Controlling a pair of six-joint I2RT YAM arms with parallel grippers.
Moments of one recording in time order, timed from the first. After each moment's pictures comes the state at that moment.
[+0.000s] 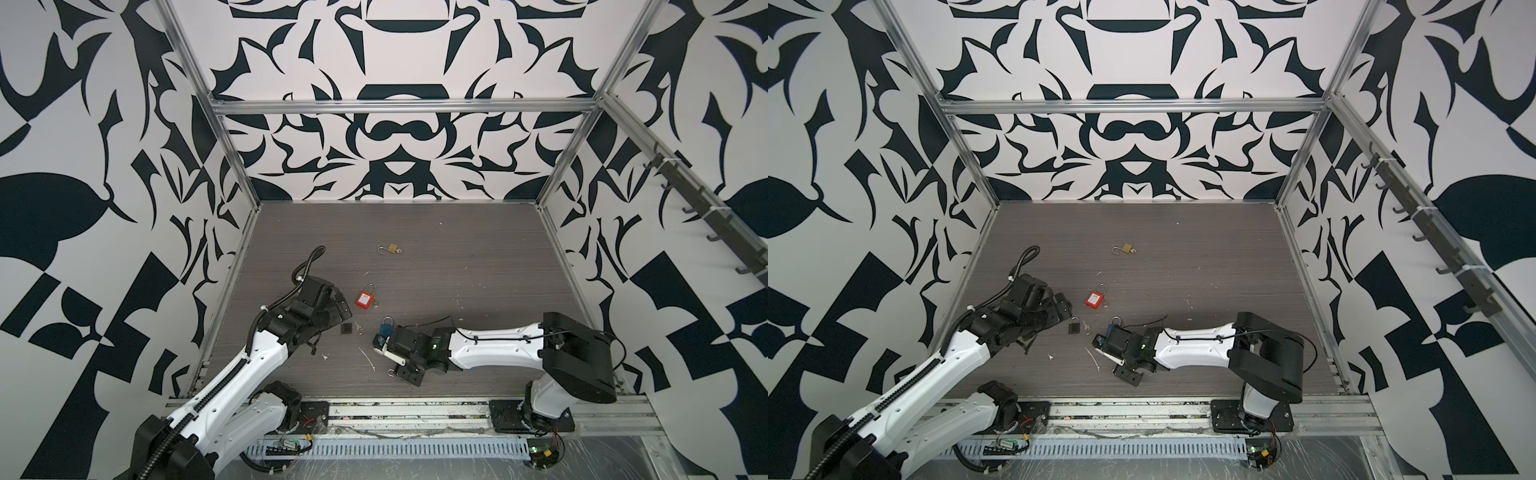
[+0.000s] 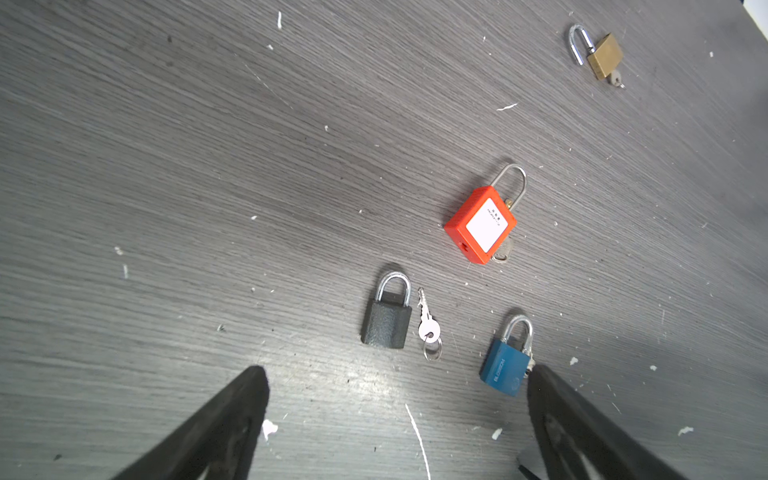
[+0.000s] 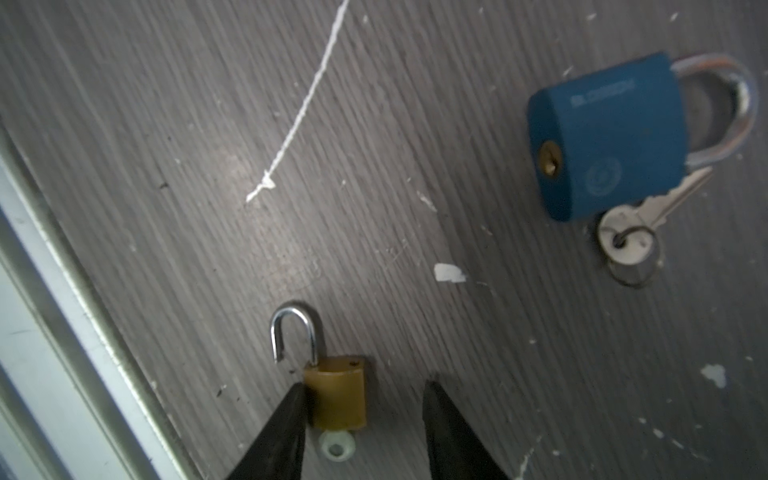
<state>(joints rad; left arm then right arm) -0.51 0.94 0.68 -0.72 -0.10 -0.87 1.23 1.65 0.88 -0.44 0.02 0.10</state>
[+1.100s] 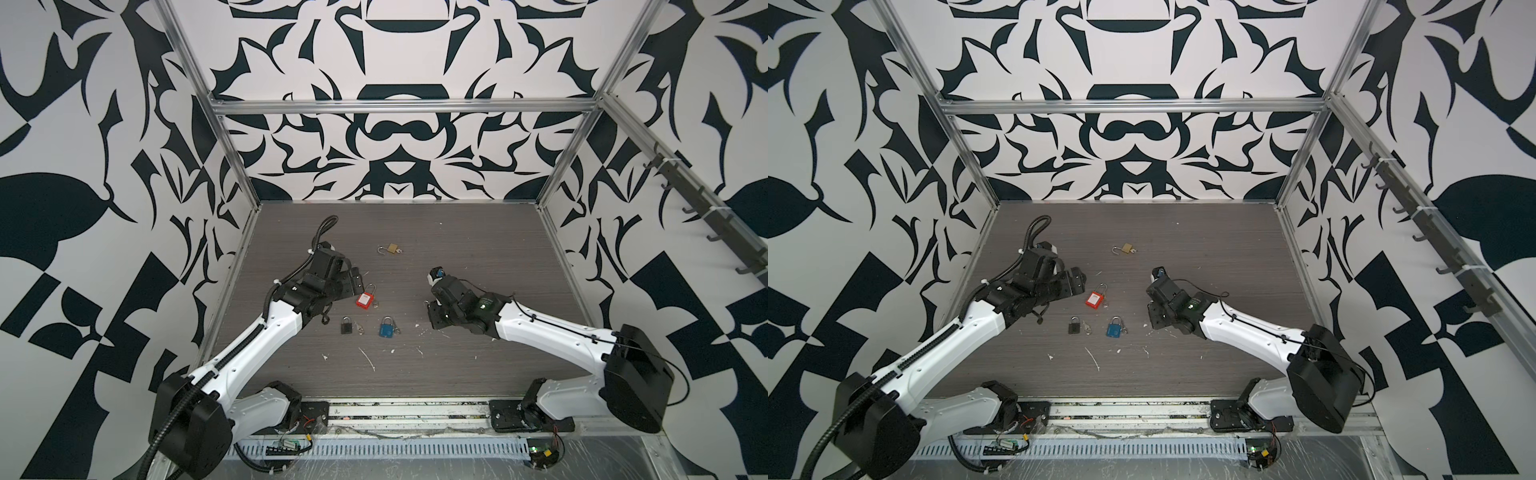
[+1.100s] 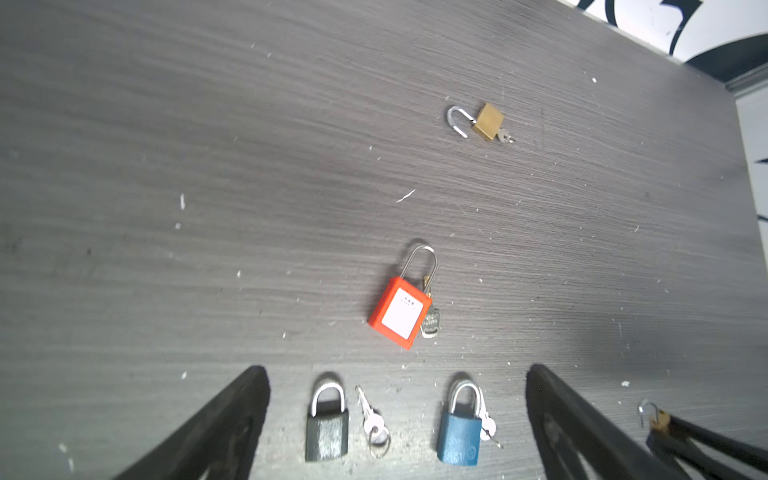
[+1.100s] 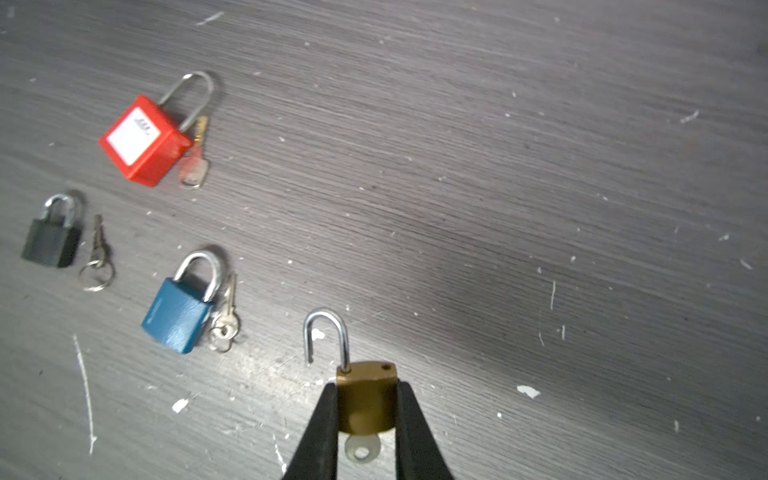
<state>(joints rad) -0.52 1.19 0.91 -0.54 -0.11 -0.58 0.81 1.39 0.84 -0.48 0.15 0.51</state>
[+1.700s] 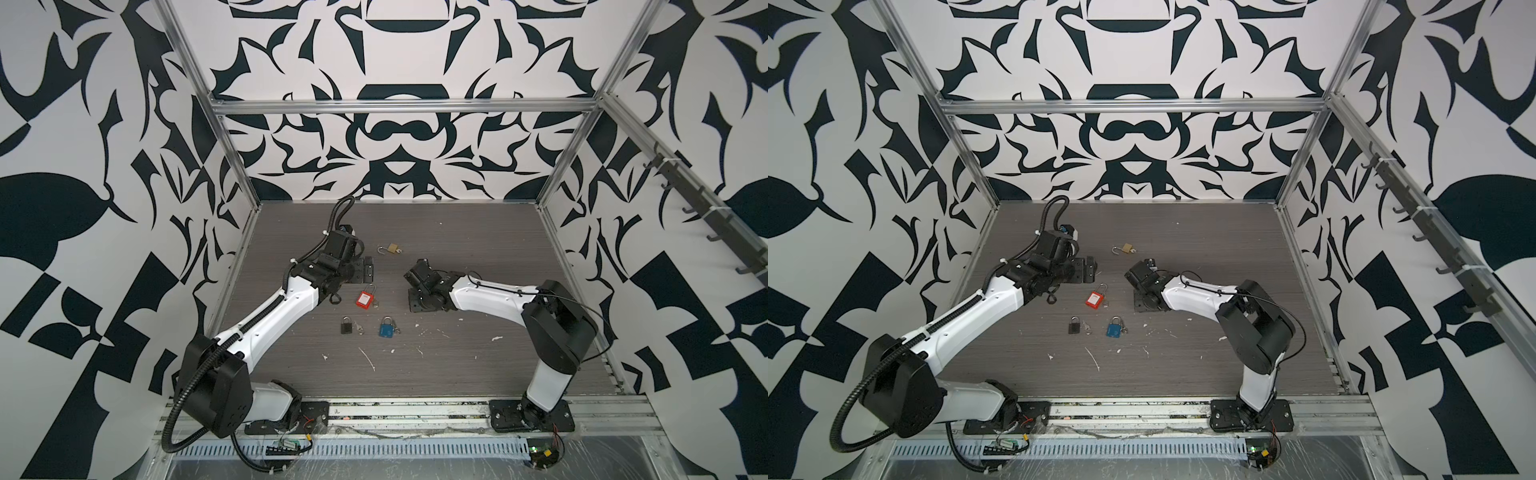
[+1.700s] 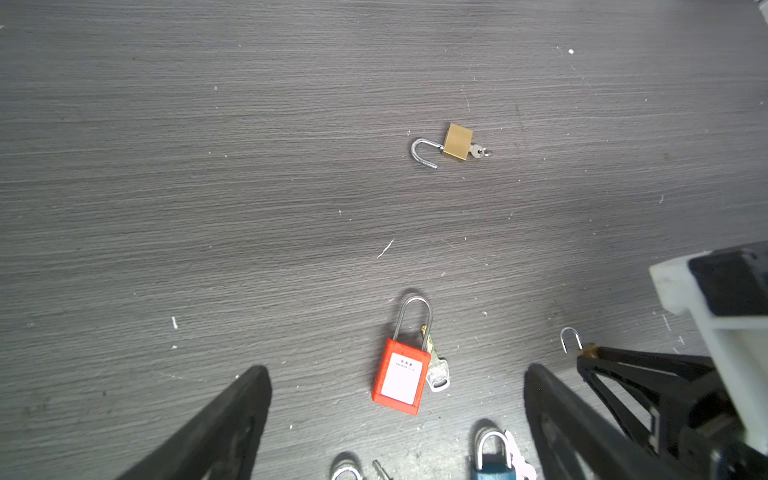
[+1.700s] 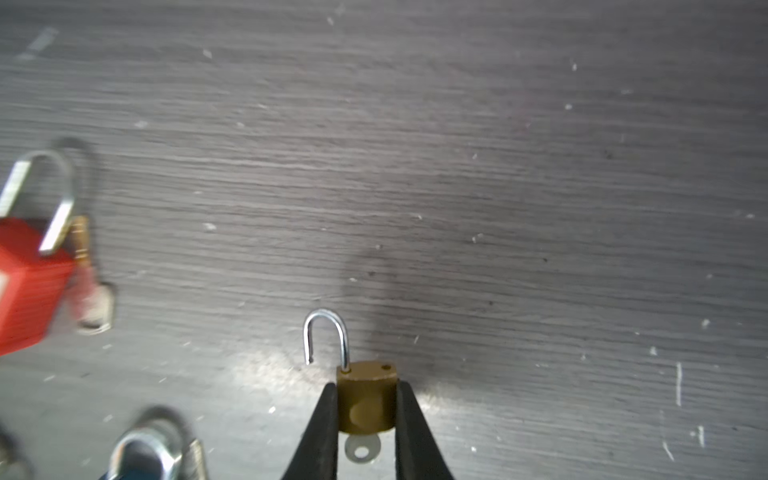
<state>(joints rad) -0.53 1.36 1.05 -0.51 -0.13 -0.35 0.78 1.80 1.11 -0.49 0.17 0.68</state>
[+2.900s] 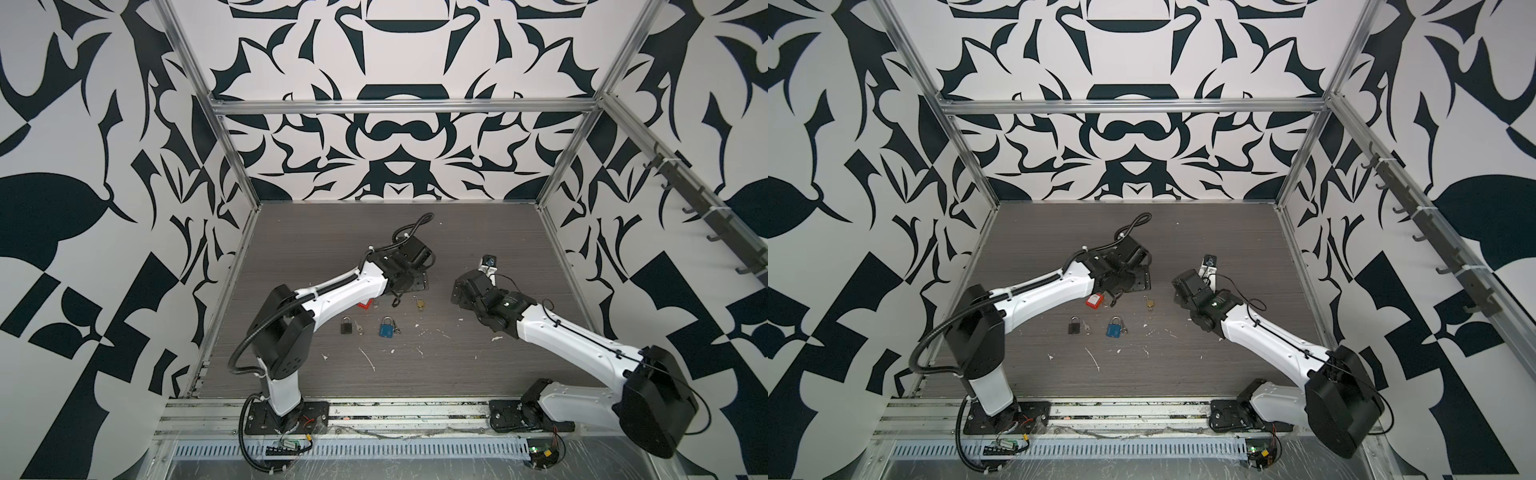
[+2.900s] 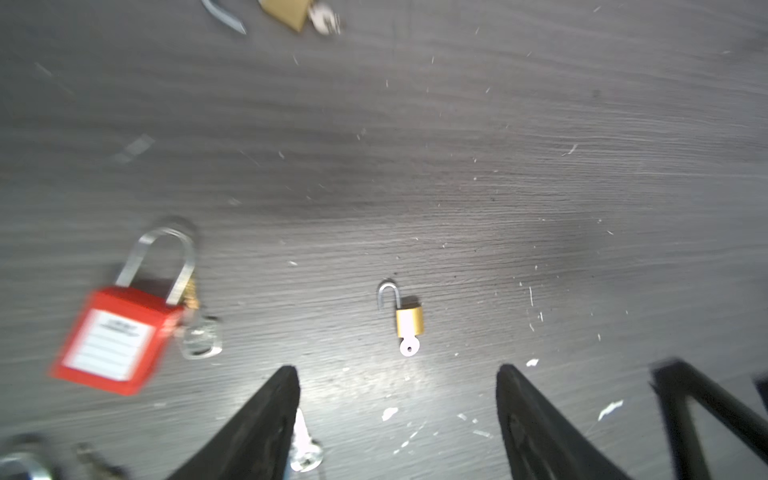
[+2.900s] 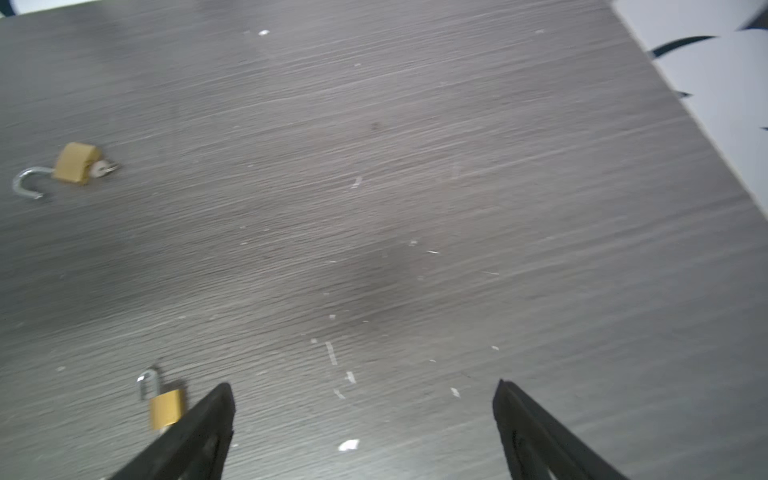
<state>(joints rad) -0.87 1.86 1.50 -0.73 -0.13 -0.89 0.64 1.20 0.74 -0.51 0.56 0.76</state>
